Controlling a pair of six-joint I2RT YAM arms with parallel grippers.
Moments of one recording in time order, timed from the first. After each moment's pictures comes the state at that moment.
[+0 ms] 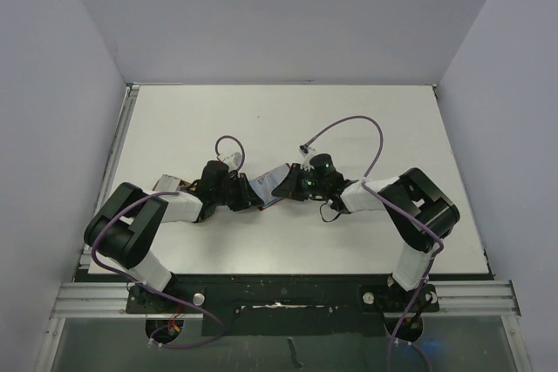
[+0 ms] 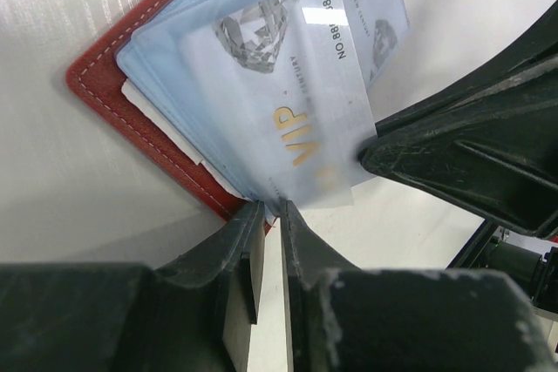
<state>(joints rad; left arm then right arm) -0.49 1.62 0.55 0.36 0.39 -0.76 0.62 1.77 0.74 0.47 -0.39 0.82</state>
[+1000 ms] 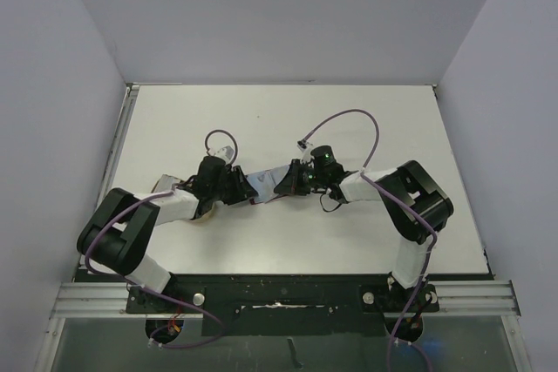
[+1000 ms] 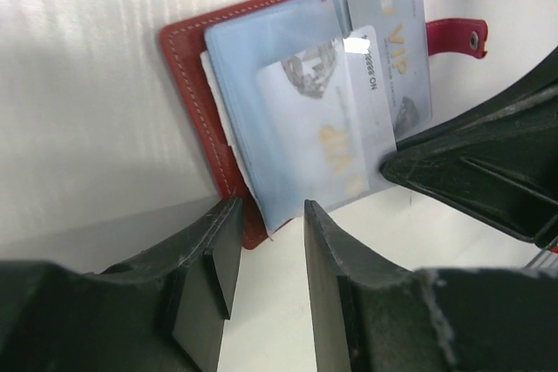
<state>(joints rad) -0.46 1.57 0.59 0.26 0.24 -0.75 0.56 1.84 0.84 0.37 -0.49 0.72</state>
